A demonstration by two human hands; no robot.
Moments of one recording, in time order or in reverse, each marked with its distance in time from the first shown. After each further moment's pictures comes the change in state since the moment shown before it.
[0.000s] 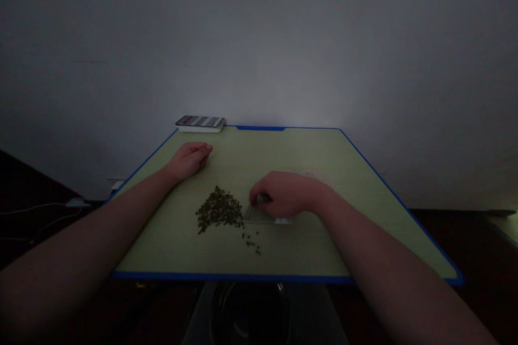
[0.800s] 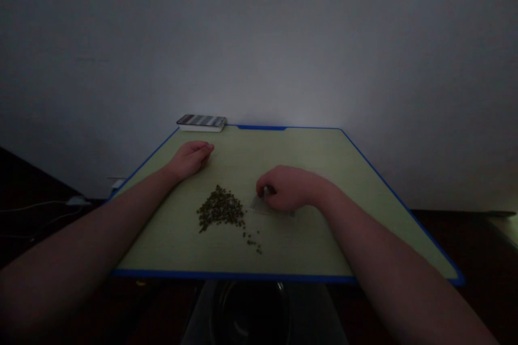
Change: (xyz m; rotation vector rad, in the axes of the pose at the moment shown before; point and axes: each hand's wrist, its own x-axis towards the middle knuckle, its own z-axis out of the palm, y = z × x) left_hand 0.001 -0.004 0.001 -0.020 0.002 0.014; right_hand 0.000 0.011 -0.001 -0.027 0.027 0.076
